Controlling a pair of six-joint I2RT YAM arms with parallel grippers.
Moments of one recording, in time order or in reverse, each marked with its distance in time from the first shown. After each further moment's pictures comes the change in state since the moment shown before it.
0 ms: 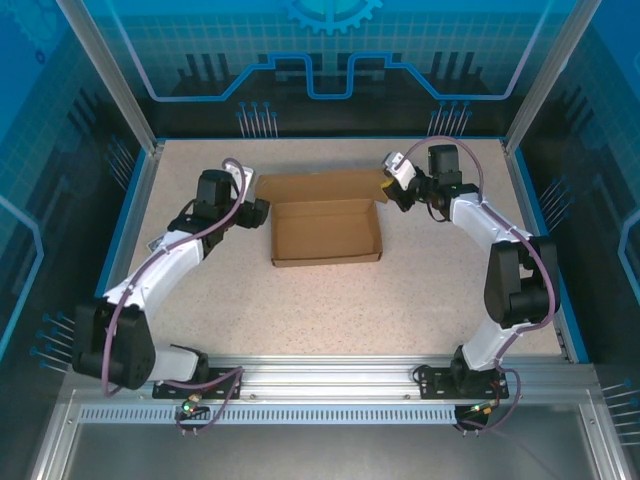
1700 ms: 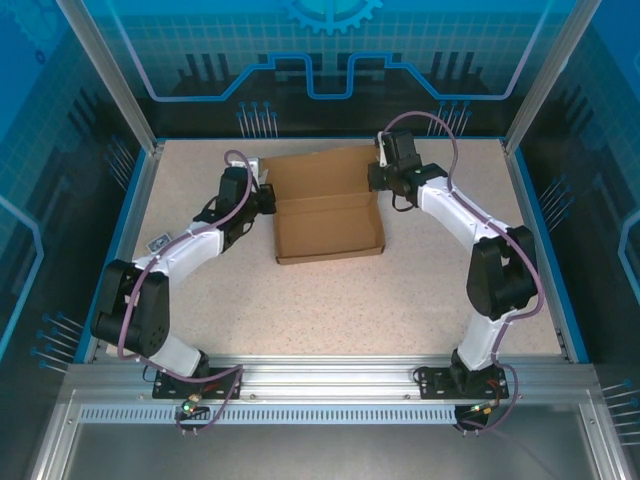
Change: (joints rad) left arm -0.085 0.167 0.007 0.267 0.000 -0.447; right arm 0.227 0.101 0.277 -0.235 0.639 0.870
